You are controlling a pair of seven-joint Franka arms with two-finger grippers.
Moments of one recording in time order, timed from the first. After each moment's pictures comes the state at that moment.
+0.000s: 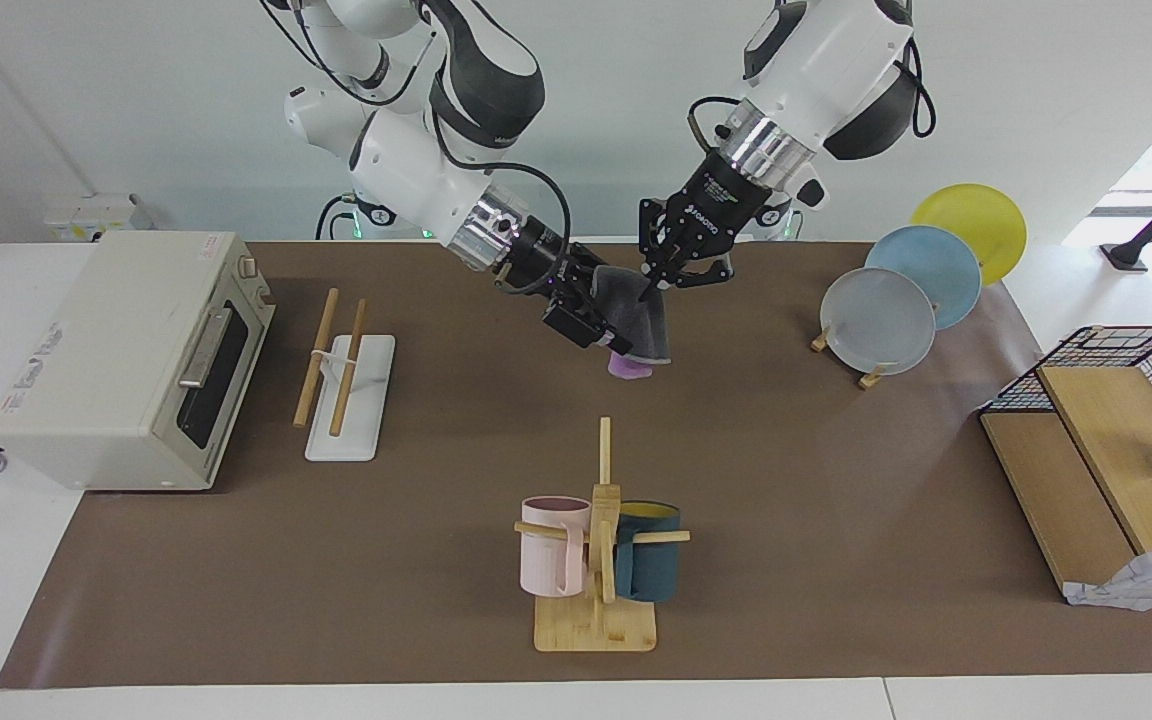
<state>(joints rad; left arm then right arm) -0.32 0.01 -0.20 -1.70 -0.48 2.17 -2.67 0.45 0.15 0.06 -1.78 1.13 2.51 1.33</state>
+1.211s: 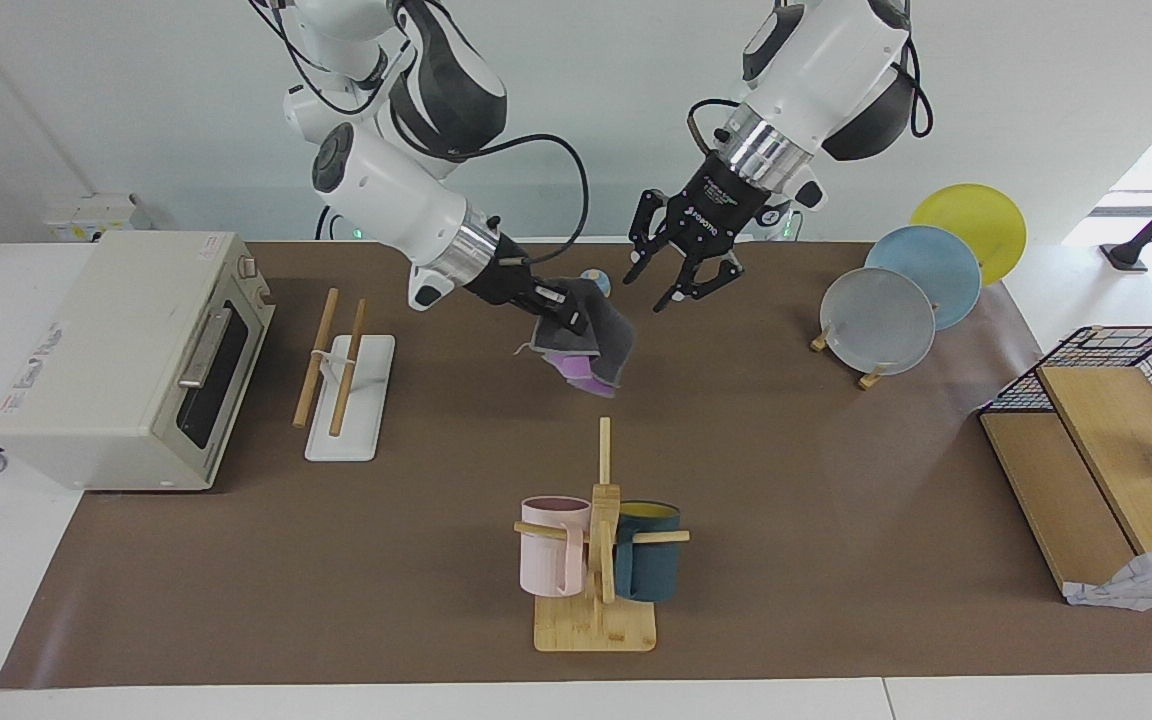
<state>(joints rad) -0.32 0.00 -0.19 -1.73 -0.47 2.17 -2.67 0.30 0.14 0.05 -1.76 0.75 2.02 0.64</state>
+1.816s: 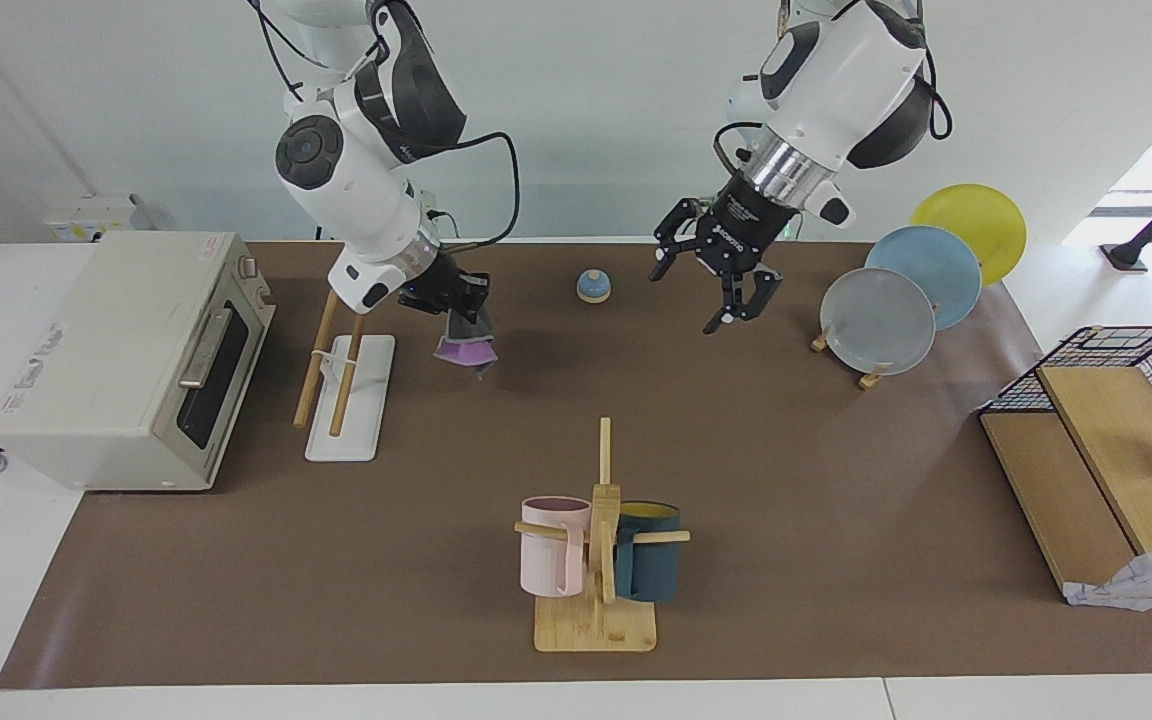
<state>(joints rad) -0.25 -0.04 -0.18 -1.83 -0.44 2.17 -2.39 0.23 0.06 0.04 -1.85 0.28 1.76 0.25</state>
